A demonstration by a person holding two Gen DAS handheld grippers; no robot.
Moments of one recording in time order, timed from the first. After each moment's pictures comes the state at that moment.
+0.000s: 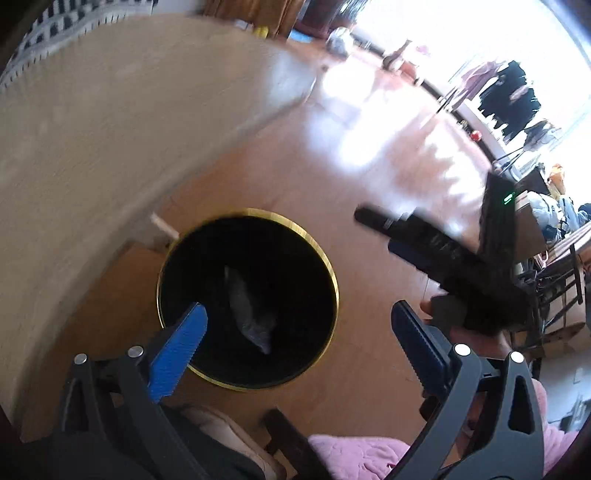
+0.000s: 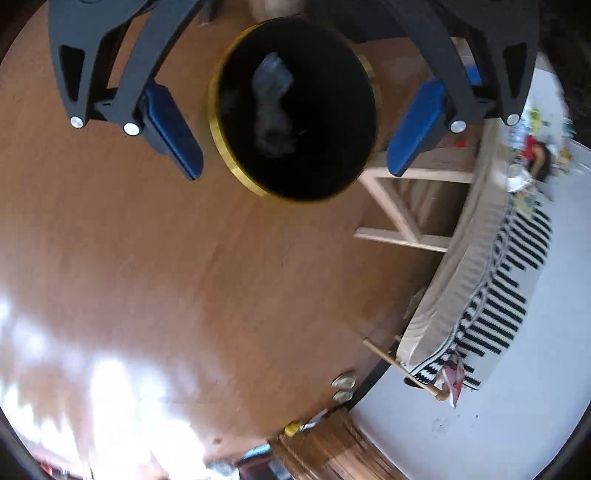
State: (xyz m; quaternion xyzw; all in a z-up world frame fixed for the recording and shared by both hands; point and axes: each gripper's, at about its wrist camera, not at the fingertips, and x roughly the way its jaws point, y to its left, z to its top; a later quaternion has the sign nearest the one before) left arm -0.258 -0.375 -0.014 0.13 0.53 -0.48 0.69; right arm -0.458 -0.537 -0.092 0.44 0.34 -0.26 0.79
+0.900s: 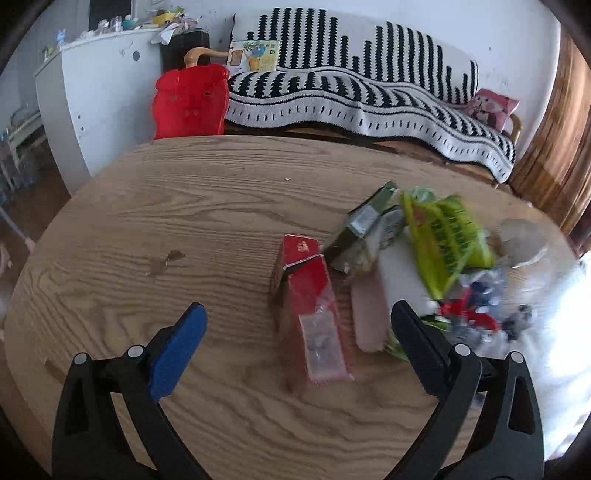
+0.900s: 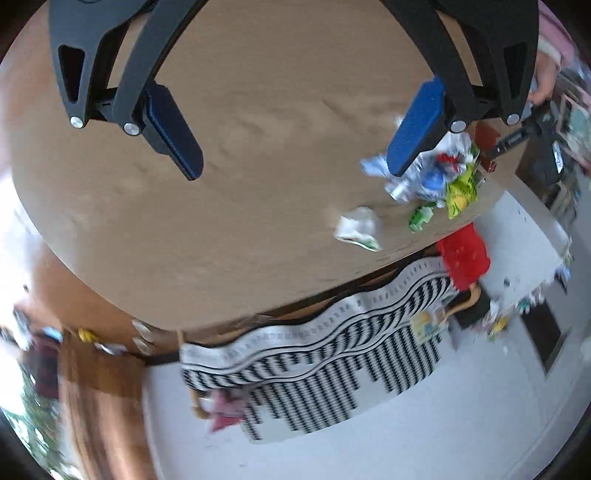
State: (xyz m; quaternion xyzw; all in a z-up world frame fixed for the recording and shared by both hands) left arm -0.018 0.089 0.052 -0.03 0.41 0.04 0.91; right arm -0.171 -0.317 0.100 0.17 0.33 -0.02 0.93
